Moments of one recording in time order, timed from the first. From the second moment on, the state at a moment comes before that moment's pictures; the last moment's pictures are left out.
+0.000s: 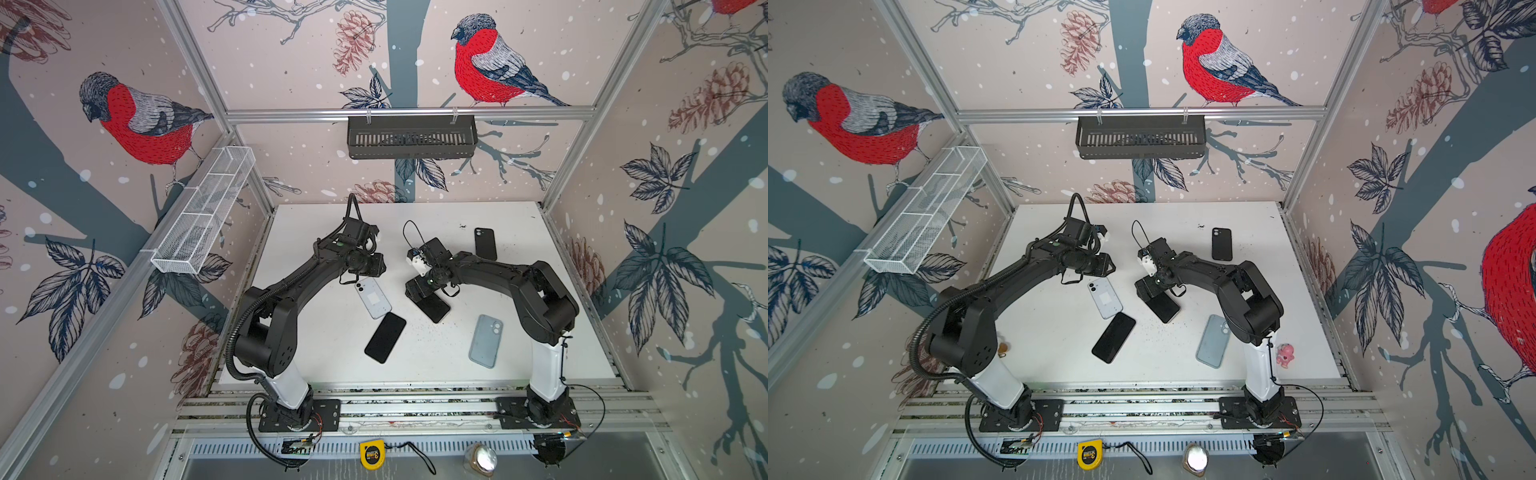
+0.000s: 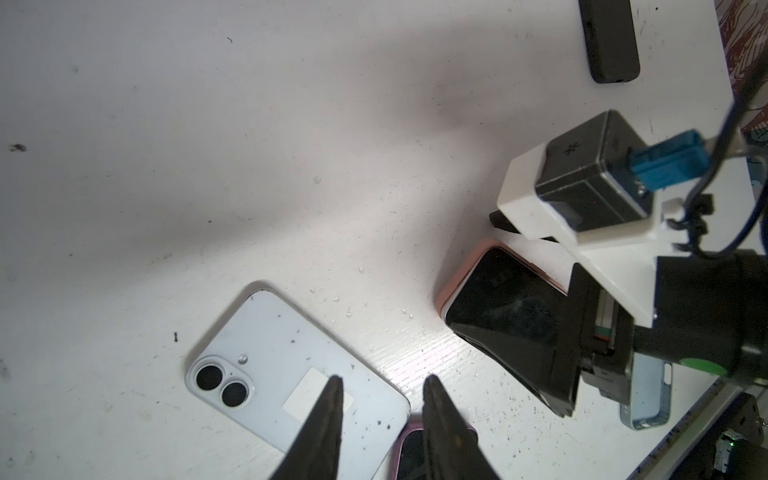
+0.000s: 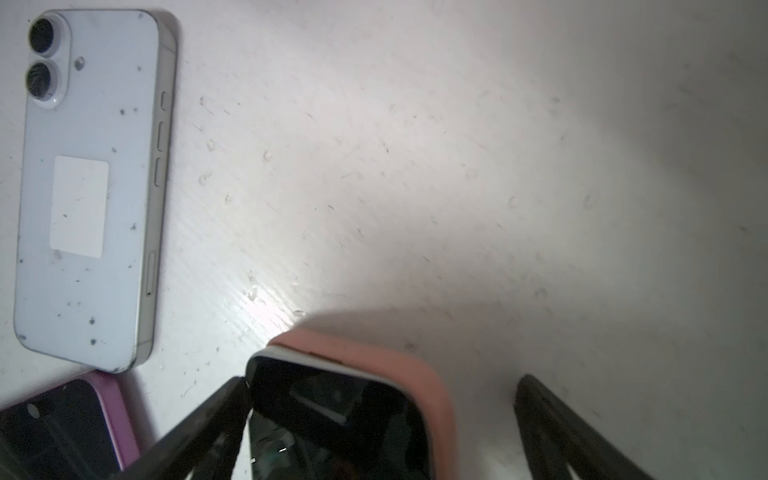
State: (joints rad) left arm -0.39 1.68 1.26 -0.60 0.31 -0.19; right arm 0.65 1.99 1.29 -0.45 -0.19 0.02
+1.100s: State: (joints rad) left arm -0.39 1.68 1.26 -0.60 0.31 -0.18; right arm 0.66 1.99 1.22 -0.35 -0.15 0.02
